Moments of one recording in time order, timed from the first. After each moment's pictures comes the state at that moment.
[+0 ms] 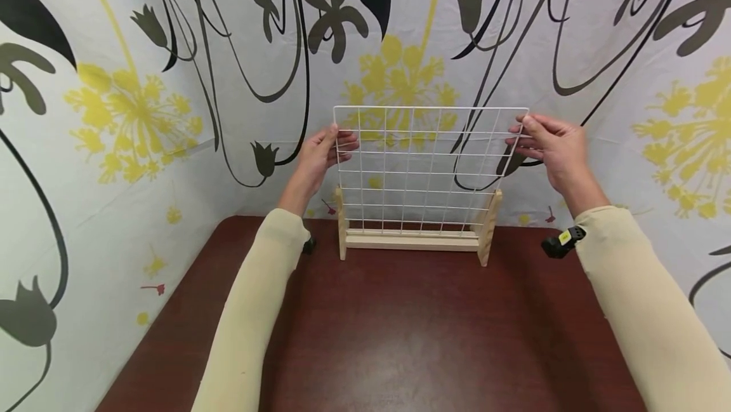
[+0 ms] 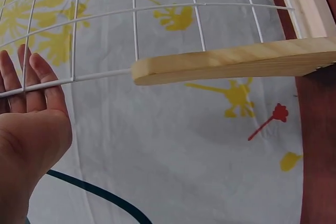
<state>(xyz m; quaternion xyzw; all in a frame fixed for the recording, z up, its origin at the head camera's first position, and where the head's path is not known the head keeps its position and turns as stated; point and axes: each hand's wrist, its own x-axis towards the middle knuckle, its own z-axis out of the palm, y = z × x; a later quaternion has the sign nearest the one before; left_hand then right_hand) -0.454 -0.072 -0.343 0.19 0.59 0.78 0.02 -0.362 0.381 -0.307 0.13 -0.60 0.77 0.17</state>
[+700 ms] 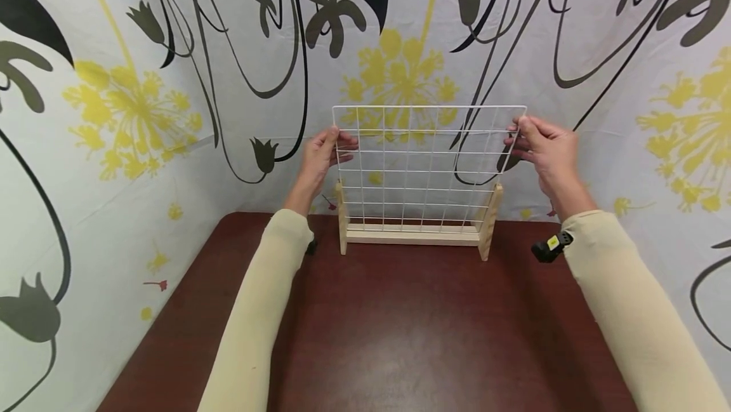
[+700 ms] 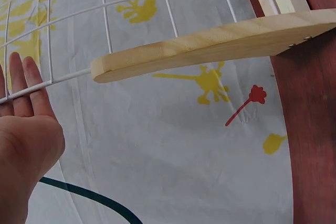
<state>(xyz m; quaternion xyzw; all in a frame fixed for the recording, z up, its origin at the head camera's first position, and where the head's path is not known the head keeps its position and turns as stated) -0.461 -0.065 -0.364 0.20 0.60 0.78 -0.03 -0.354 0.359 -0.320 0.07 -0.58 0.78 0.22</state>
